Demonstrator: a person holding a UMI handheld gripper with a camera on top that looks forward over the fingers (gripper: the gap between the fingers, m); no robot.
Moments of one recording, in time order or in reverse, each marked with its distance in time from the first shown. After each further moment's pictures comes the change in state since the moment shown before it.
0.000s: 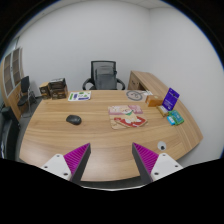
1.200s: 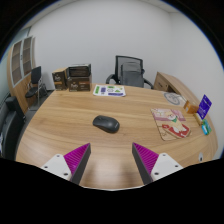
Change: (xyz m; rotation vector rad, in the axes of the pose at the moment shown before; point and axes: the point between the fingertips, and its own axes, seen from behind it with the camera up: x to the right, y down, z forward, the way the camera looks) arm -0.201 0.002 0.175 0.018 -0.129 -0.097
